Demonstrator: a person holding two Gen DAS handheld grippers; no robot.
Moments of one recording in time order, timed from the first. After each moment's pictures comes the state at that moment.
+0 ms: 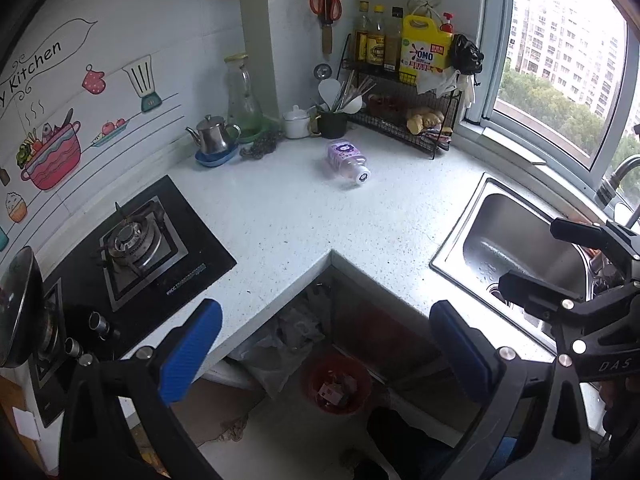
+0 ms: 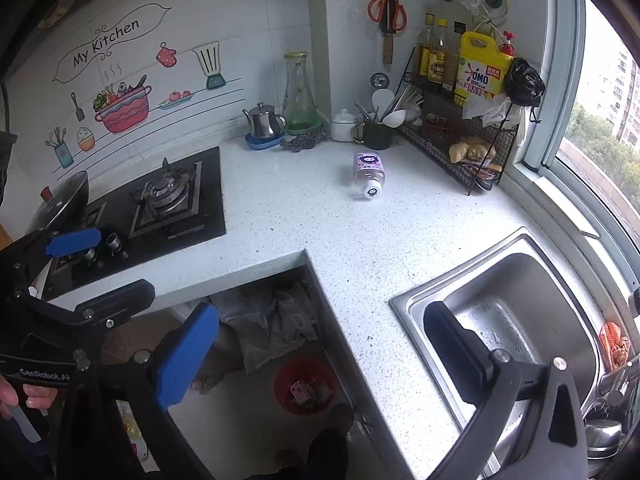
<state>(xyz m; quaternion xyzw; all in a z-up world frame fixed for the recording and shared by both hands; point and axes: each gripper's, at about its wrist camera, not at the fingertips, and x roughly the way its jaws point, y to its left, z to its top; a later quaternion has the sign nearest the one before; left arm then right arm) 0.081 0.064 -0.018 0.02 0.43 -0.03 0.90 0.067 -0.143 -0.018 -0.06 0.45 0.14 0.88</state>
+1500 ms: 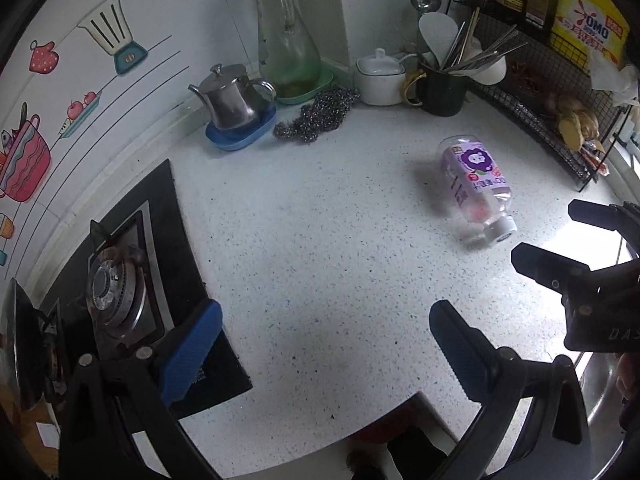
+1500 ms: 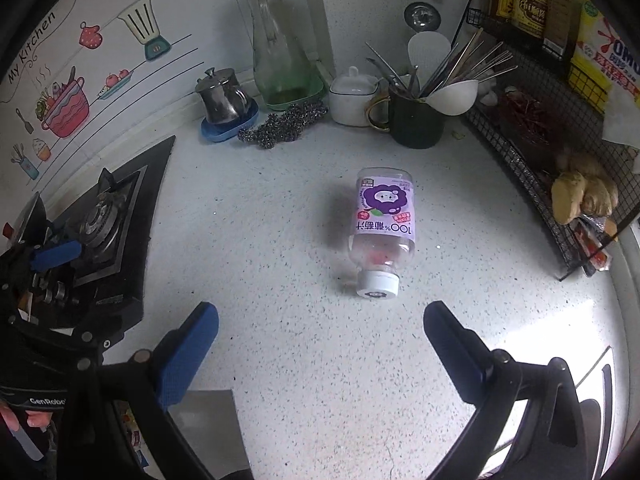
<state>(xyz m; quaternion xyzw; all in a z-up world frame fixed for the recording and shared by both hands) 0.380 0.114 -0.122 0.02 0.55 0.10 0.83 0.378 -0.130 -0.134 -0.06 0.55 0.22 0.80</state>
